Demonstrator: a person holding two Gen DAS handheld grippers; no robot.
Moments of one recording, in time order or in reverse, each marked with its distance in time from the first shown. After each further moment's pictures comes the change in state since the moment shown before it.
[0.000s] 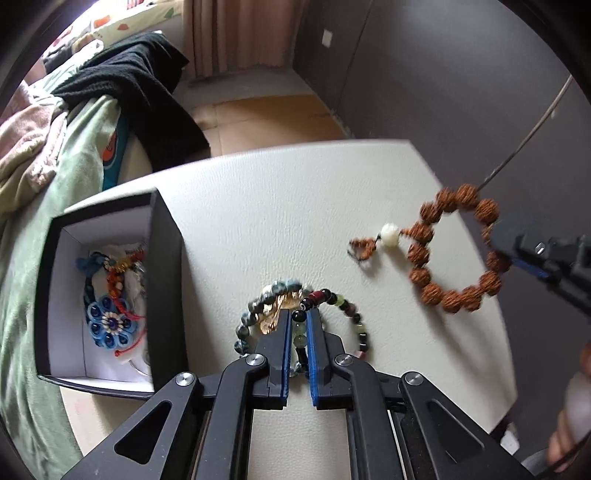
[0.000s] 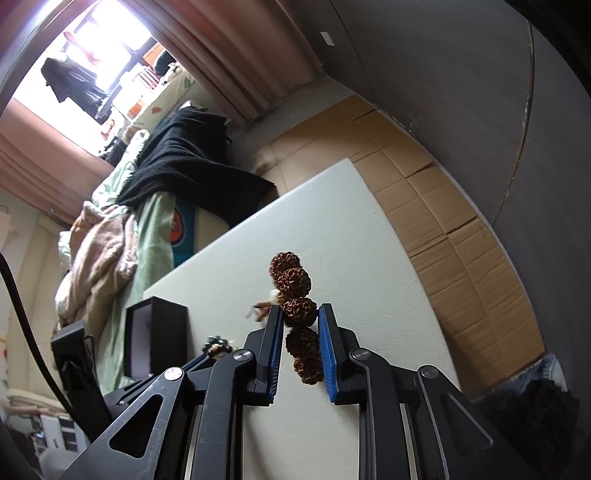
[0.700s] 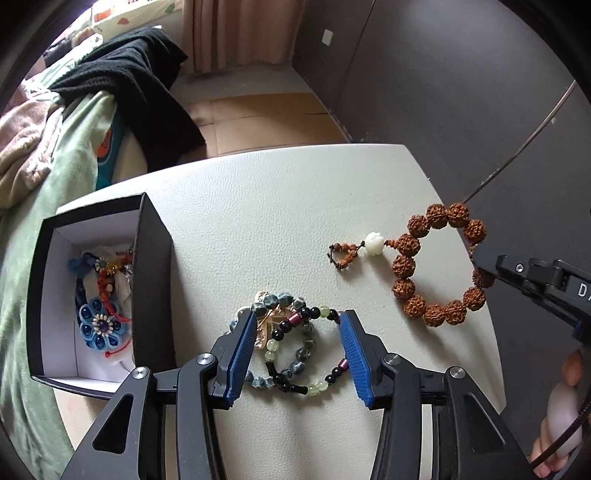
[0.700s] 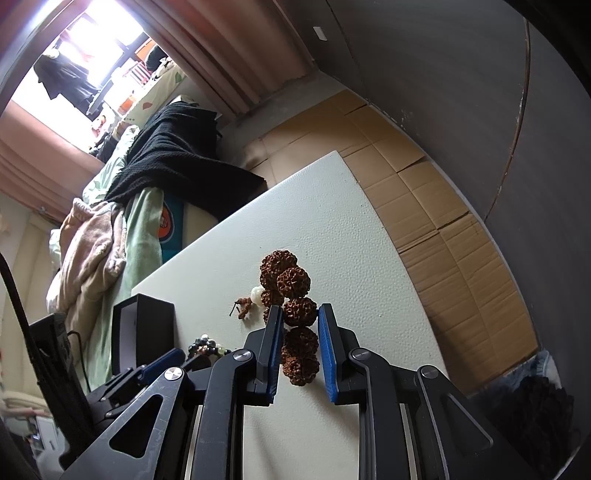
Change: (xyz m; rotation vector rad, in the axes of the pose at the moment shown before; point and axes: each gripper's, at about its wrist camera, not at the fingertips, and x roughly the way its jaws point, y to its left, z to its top) left arm 0.008 -0.005 0.003 -0.012 0.033 -0.009; right arm 0.009 -0.006 0.000 0.004 0.025 -0.046
